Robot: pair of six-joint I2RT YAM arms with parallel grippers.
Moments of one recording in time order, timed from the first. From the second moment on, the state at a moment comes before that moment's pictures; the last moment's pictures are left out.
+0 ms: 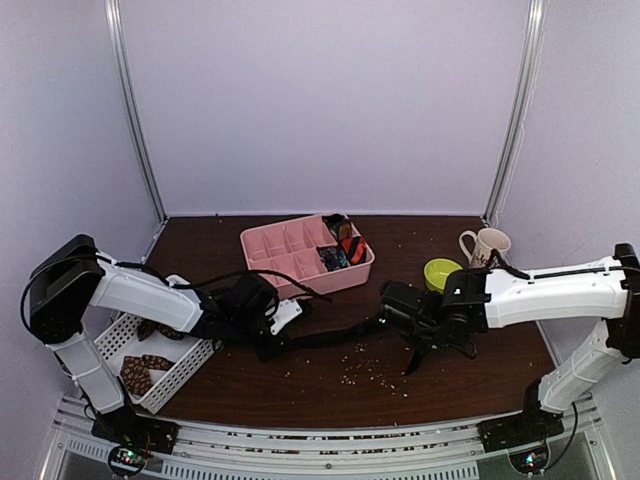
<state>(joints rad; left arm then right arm) -0.91 1.70 0.80 -0.03 0.05 0.14 1.13 1.48 1.04 -0.90 0.75 0.26</state>
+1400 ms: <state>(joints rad) -0.89 1.69 0.79 -0.03 0.04 0.15 0.62 1.30 0.40 0.17 0.01 1.26</state>
